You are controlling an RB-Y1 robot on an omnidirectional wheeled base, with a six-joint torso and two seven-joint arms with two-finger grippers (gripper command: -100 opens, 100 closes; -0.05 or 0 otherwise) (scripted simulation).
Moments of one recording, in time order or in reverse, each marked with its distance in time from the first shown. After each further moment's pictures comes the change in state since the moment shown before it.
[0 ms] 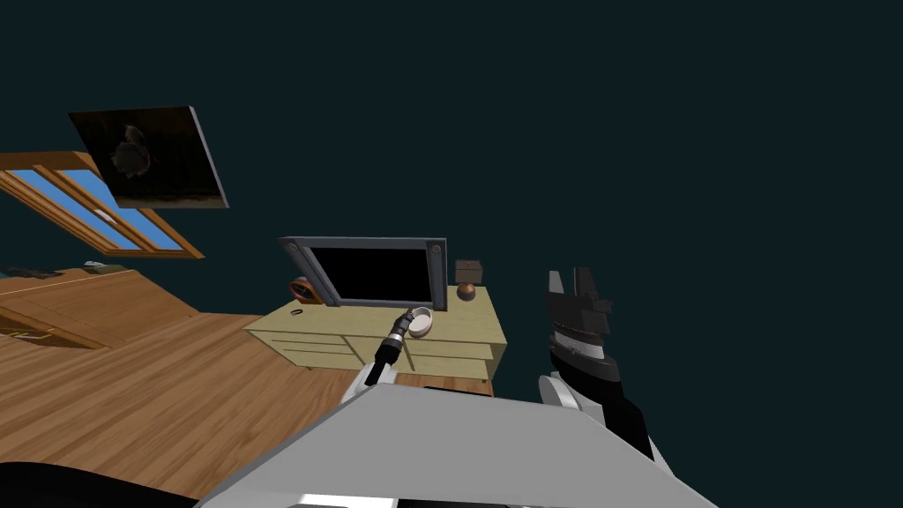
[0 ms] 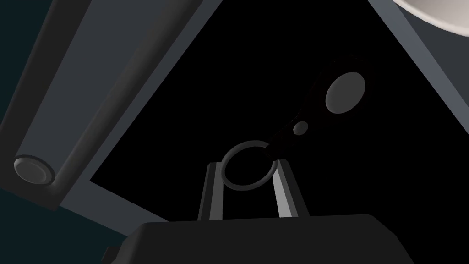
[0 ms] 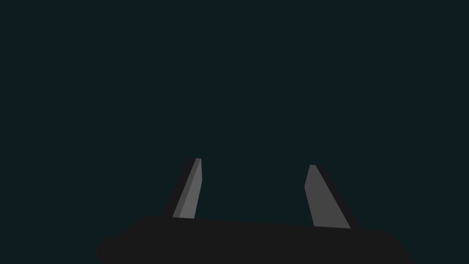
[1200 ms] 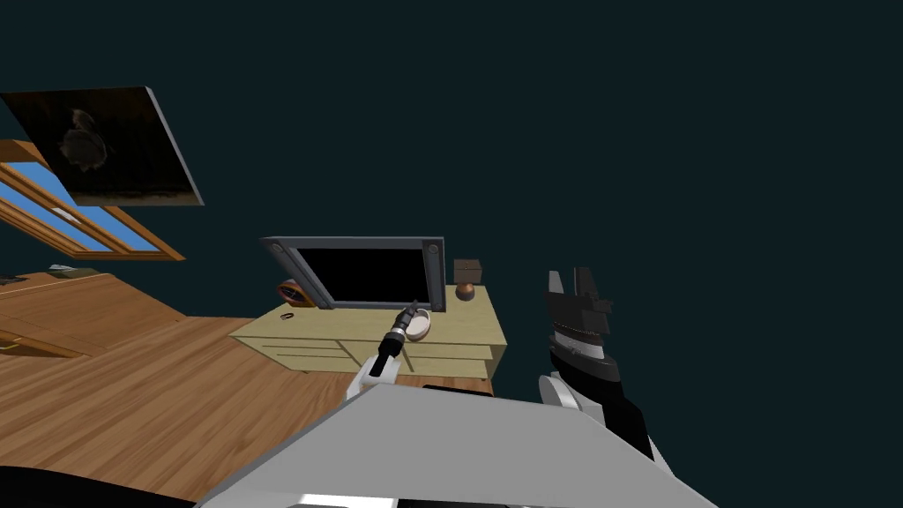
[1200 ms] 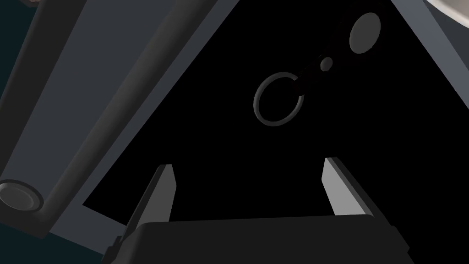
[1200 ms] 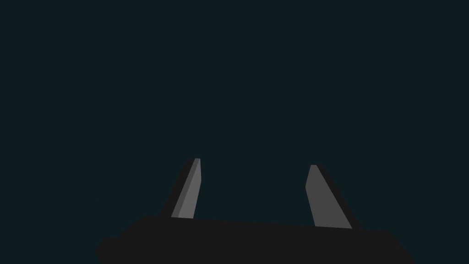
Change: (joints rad) left arm -0.030 -0.017 0.008 -0.038 -0.006 0.060 -0.006; right arm 0.000 0.000 0.000 0.000 0.000 0.000 0.000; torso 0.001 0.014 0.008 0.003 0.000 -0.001
